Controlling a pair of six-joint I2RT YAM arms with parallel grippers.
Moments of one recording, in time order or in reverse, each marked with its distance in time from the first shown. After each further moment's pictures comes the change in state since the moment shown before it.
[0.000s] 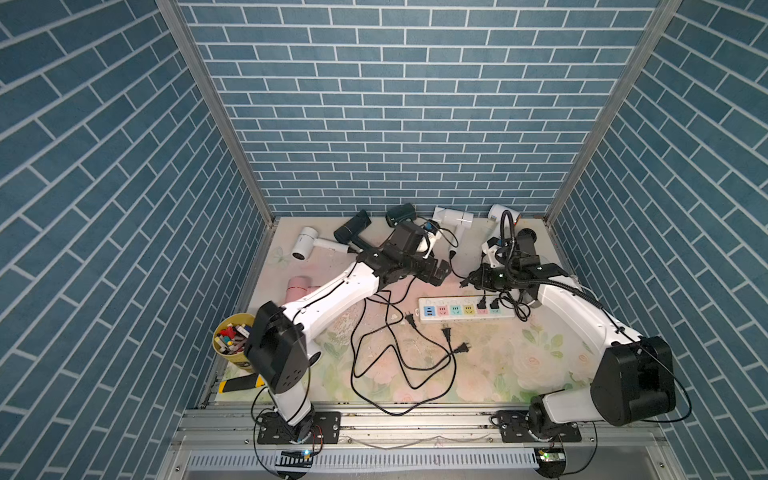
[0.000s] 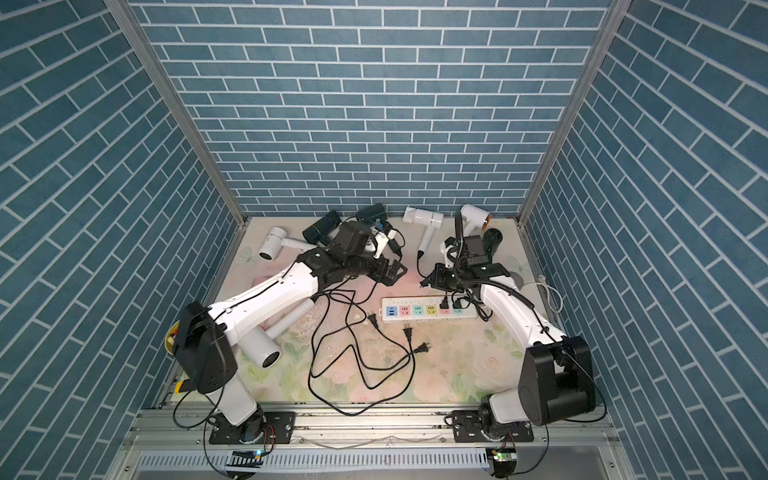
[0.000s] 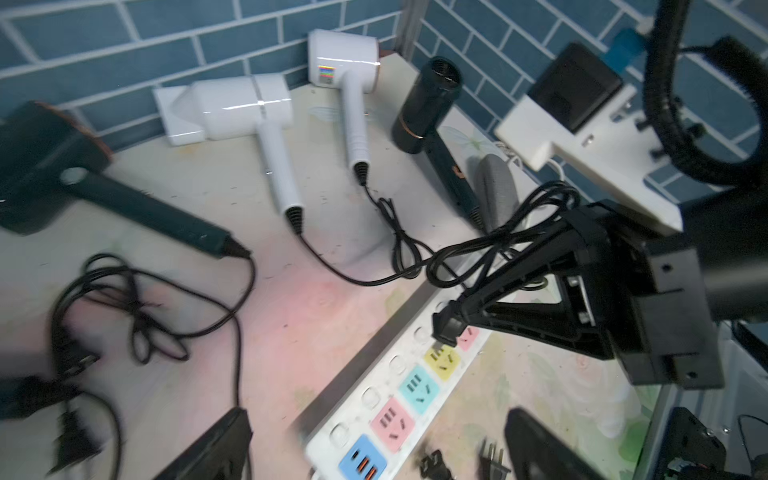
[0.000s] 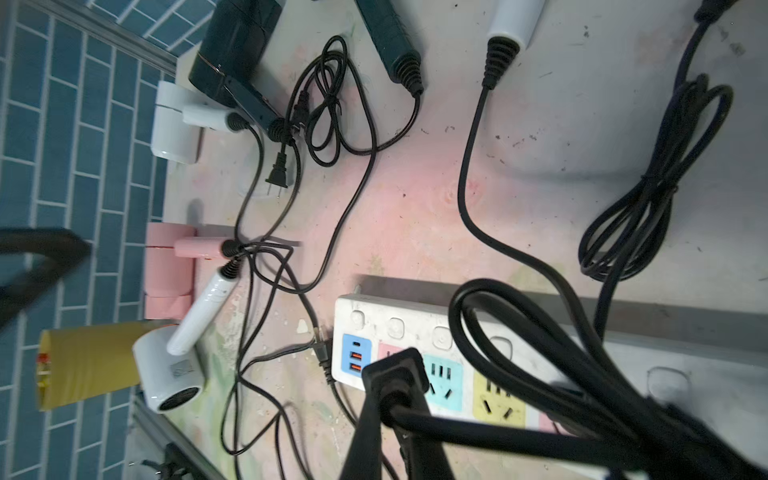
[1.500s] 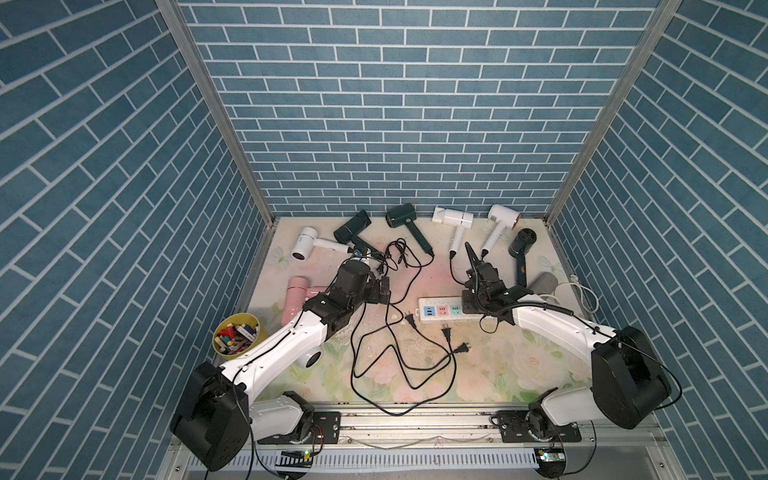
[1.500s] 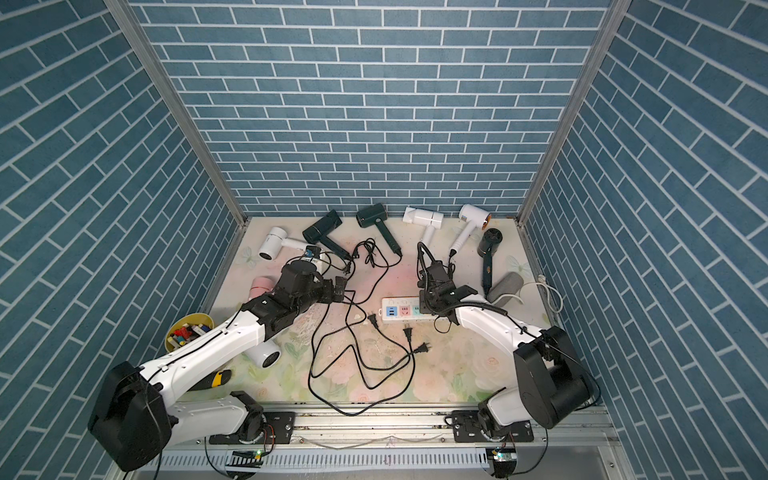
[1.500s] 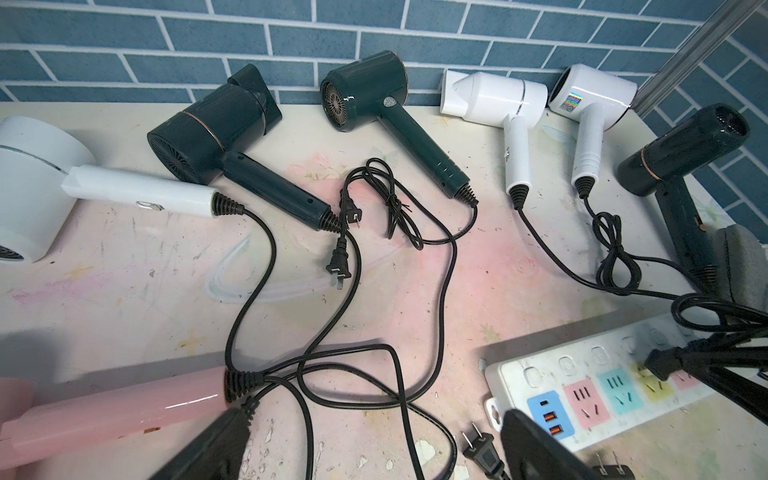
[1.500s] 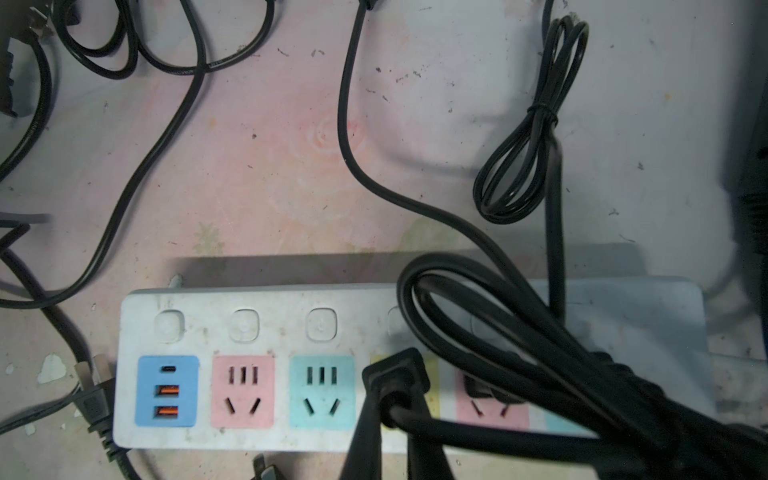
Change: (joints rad) left arm 0.140 -0.428 -0.638 0.232 -0.332 -0.152; right arm 0.259 0.013 -0.201 0.115 0.559 0.087
